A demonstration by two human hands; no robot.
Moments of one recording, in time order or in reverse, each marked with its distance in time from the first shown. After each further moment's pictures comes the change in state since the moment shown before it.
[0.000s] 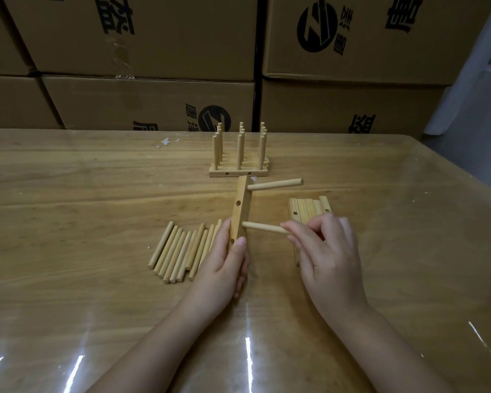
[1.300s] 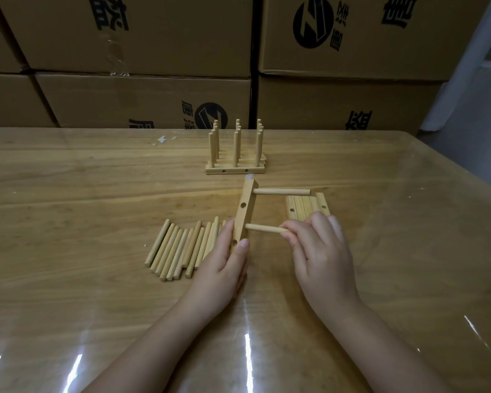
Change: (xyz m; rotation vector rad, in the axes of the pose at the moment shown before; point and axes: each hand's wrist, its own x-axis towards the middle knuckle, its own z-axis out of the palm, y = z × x) left_hand -0.003 0.006 0.004 0.066 -0.029 0.029; right_hand -0.002 -0.002 0.005 0.017 -0.066 0.073
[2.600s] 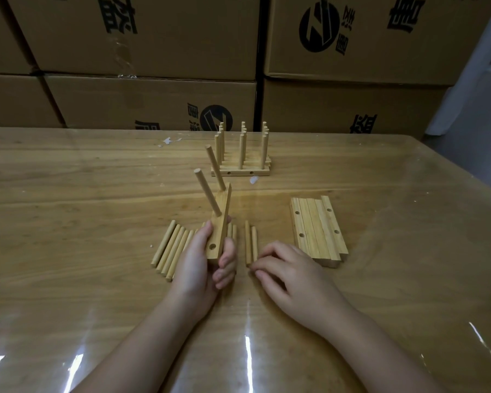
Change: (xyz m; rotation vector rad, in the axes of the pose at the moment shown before) left_hand 0.010 -0.009 -0.020 -0.866 0.057 -0.282; right_hand -0.010 -0.009 0.008 0.173 -0.639 -0.047
